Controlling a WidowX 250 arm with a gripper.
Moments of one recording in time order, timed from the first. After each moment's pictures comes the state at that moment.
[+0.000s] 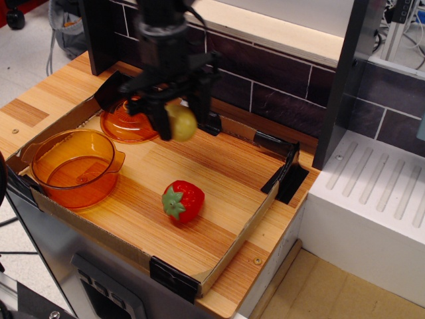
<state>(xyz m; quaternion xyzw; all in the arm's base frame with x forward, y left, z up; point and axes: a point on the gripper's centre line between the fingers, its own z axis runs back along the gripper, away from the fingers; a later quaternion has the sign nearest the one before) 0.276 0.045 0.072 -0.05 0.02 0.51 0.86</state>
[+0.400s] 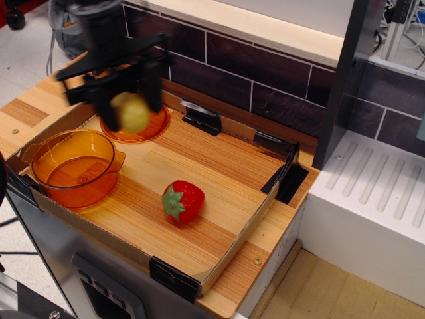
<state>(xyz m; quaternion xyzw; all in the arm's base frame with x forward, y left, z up) 0.236 0.080 0.096 -0.06 0.01 0.49 0.87</state>
